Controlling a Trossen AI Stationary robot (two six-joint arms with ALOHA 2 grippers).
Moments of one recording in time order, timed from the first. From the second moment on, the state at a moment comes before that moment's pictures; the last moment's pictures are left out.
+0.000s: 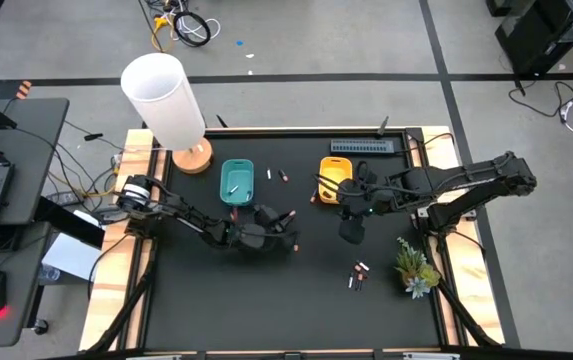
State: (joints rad) left arm -0.20 1.89 0.78 0.80 -0.74 -0.39; right arm 0.16 1.31 1.27 -0.92 0.30 0.44
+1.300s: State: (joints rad) left arm 0.17 2.18 1.52 0.31 -0.09 -0.33; right arm 0.18 1.11 1.27 -0.94 0.51 0.60
